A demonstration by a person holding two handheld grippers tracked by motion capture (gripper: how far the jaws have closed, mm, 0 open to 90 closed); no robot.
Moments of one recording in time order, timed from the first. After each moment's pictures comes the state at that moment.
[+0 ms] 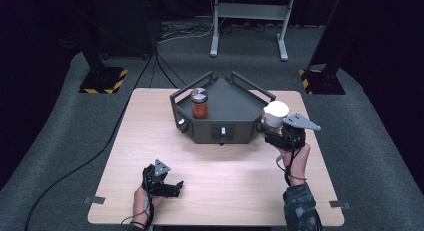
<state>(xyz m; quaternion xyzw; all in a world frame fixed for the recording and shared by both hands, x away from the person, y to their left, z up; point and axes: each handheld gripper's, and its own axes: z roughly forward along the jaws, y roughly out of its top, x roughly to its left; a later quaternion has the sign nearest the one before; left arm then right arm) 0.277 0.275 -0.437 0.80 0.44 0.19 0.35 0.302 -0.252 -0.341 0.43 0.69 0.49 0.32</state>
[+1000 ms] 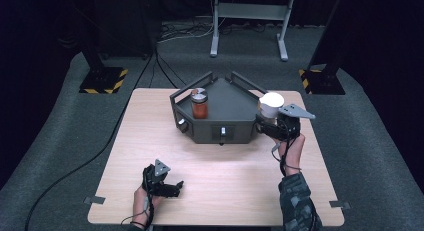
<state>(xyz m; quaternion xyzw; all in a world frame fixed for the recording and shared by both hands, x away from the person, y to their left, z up) 0.277 0.276 -0.437 0.81 0.44 0.19 0.35 0.330 -0.243 -0.330 0.43 0.69 0.49 0.31</state>
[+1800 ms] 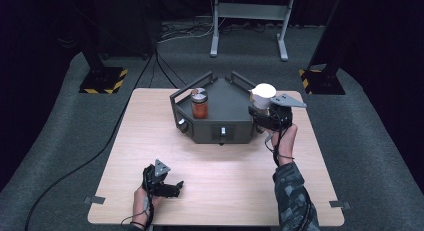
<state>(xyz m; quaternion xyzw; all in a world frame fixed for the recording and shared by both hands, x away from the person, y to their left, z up) 0.277 0.276 -0.437 0.81 0.44 0.19 0.35 0.355 -0.227 -0.318 0.42 0.70 0.50 0.30</state>
